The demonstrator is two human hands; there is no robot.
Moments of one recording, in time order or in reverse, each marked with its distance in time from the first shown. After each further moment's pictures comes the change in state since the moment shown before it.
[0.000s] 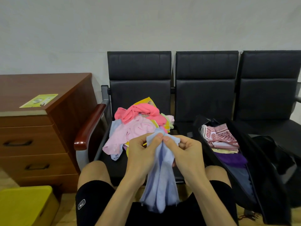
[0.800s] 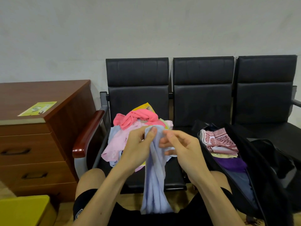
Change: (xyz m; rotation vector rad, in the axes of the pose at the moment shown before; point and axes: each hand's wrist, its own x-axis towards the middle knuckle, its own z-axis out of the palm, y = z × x) left_hand 0.032 0.023 -0.011 0.182 -0.174 0.210; right_hand 0.015 -0.024 -0.007 0.001 -0.143 -0.002
